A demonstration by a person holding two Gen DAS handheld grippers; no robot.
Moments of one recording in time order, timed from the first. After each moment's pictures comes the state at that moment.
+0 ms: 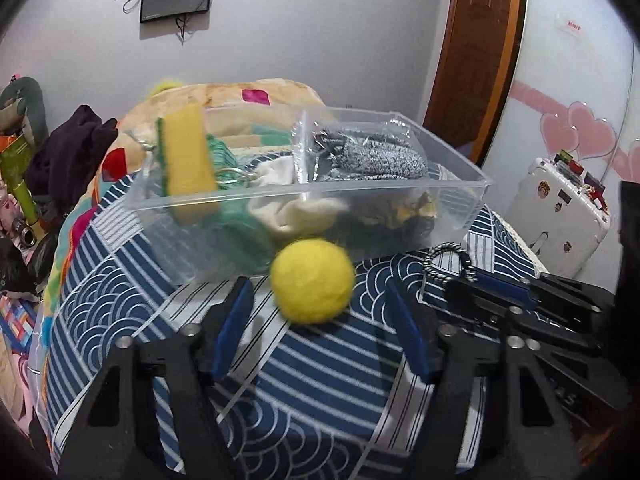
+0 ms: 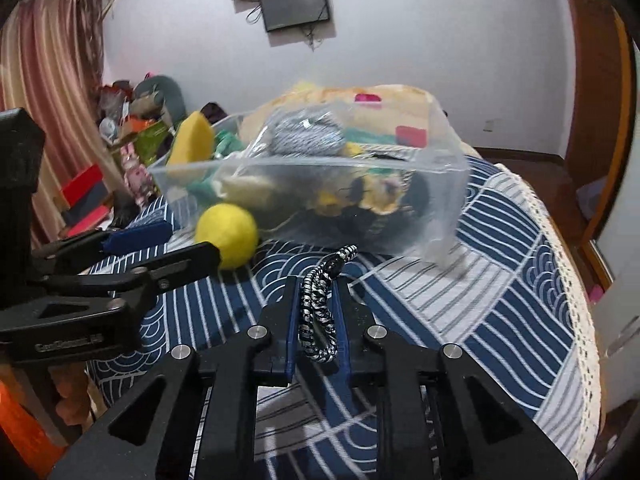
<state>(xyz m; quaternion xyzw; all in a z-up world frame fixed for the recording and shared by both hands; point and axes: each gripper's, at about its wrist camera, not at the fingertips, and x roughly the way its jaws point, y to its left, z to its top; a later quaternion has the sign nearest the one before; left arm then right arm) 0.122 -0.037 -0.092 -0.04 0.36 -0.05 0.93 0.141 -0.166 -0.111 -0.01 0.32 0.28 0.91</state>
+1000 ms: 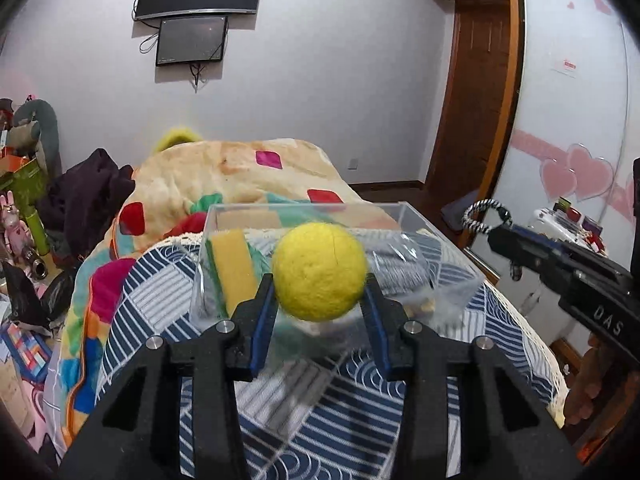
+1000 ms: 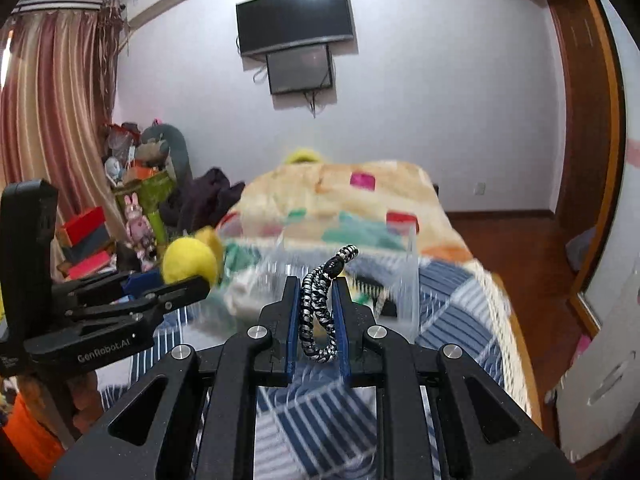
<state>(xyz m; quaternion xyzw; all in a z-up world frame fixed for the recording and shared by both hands) 0.113 -0.001 -0.019 -0.05 0.26 -0.03 0.96 0.144 -0.186 -0.030 -0.01 0.20 0.28 0.94</state>
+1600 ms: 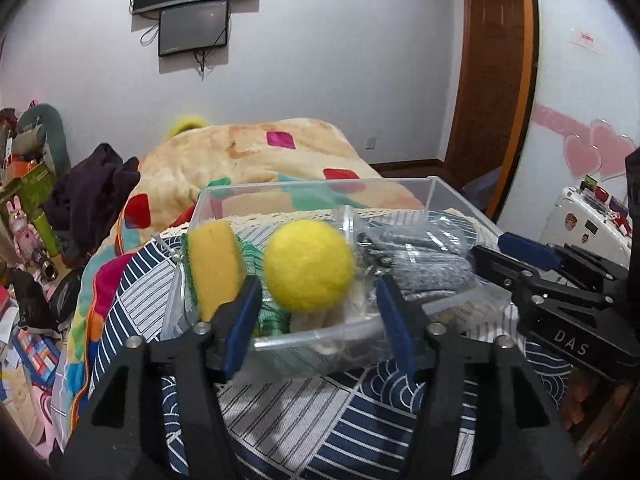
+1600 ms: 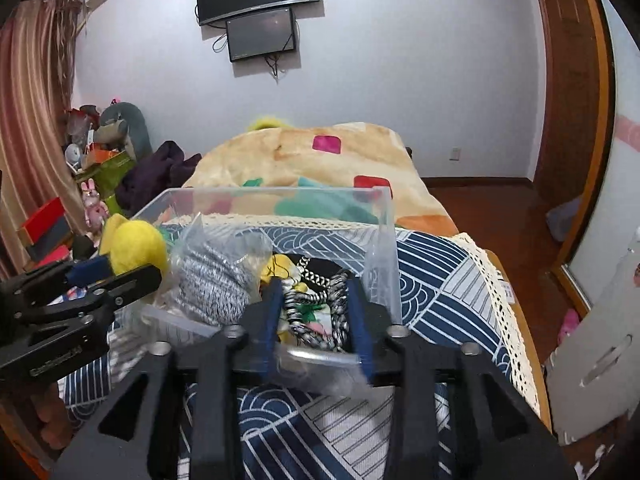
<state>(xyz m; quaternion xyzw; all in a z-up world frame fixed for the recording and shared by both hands) 0.149 -0.019 -0.052 -0.02 0.29 0.00 0.96 0.191 -0.172 -0.072 -0.03 0.27 0.22 0.94</state>
